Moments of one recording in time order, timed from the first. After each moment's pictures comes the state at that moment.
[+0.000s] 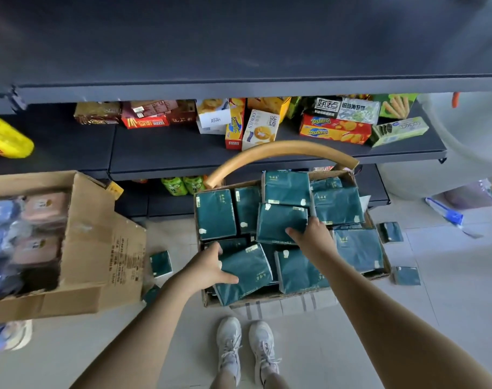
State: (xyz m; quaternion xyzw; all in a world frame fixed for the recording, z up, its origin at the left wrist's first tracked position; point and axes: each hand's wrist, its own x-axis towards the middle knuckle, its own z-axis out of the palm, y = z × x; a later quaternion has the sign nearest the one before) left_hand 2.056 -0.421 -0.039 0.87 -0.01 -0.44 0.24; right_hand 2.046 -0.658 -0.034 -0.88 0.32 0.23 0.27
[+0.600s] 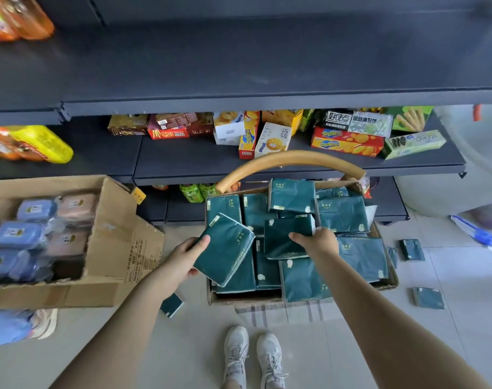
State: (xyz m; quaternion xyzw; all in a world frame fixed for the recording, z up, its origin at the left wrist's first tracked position) left_hand 2.046 -0.386 -0.002 0.74 0.22 -0.32 0.54; right_hand 2.044 -0.666 -0.020 -0.81 0.38 0.20 0.39
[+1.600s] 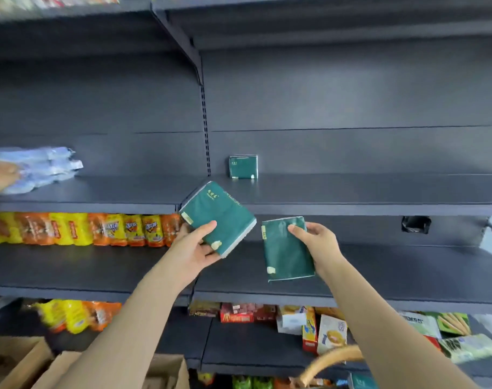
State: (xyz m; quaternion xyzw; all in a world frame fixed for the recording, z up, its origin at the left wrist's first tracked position) left_hand 2.143 -0.221 0.364 0.47 -0.04 -0.04 0.88; right_hand 2.162 -0.464 0.339 -0.67 0.08 -0.12 0.73
